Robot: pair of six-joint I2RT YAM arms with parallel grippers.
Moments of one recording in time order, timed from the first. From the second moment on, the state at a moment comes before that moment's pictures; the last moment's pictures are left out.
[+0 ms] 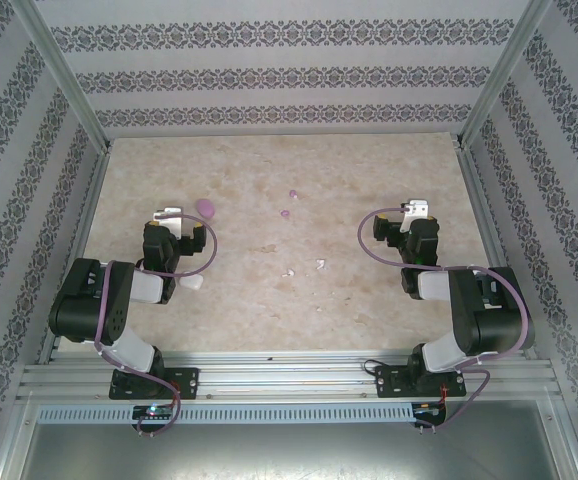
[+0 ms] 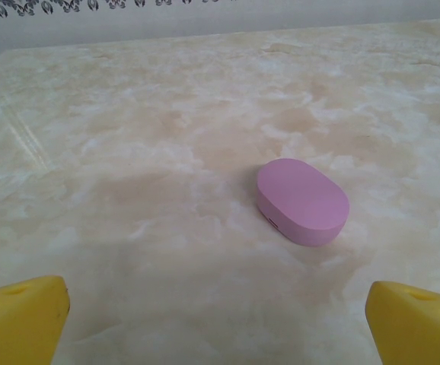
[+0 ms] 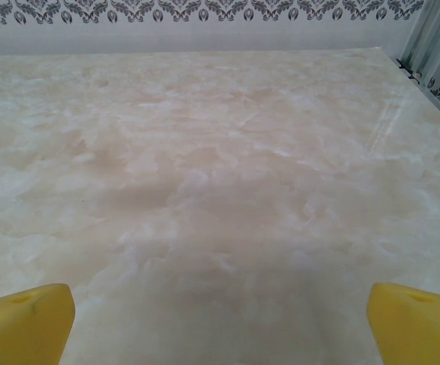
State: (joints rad) left arm -0.03 1.60 0.37 0.87 -0.08 0.02; right arm 0.03 1.51 0.39 0.77 0.06 0.04
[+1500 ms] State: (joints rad) left arm 0.00 1.14 0.71 0.00 -0.23 -0.18; right arm 0.11 1.29 0.70 0.11 0.07 0.13
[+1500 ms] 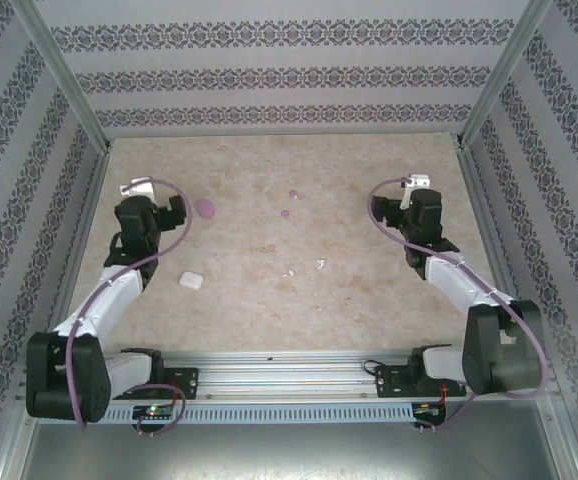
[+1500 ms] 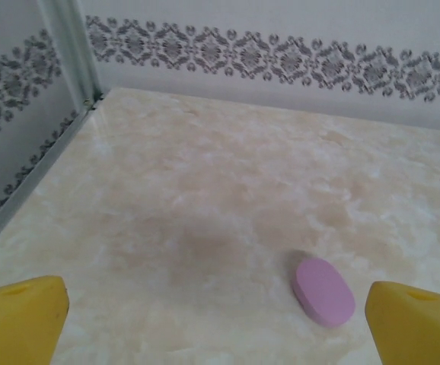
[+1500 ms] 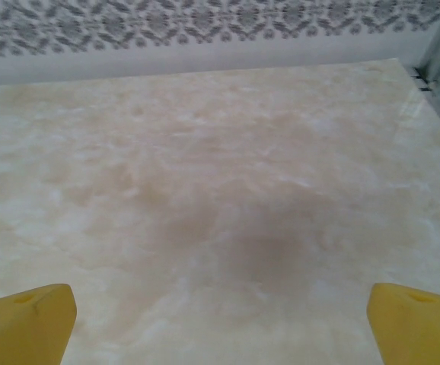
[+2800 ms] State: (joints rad) left arm -0.05 1.37 0.70 -0.66 0.20 -0.87; right arm 0.97 1.66 1.06 -0.28 0.01 0.23
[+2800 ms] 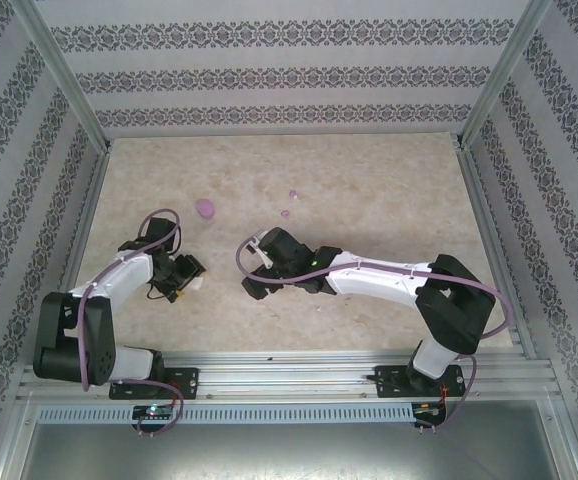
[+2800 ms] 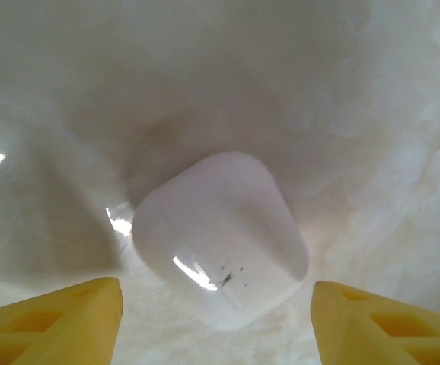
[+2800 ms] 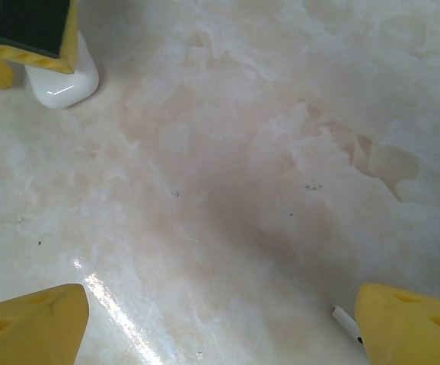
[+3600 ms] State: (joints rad) left arm -0.27 1.53 0.86 -0.61 0.20 -0.51; right arm 0.74 1.52 0.98 -0.26 -0.17 0.44
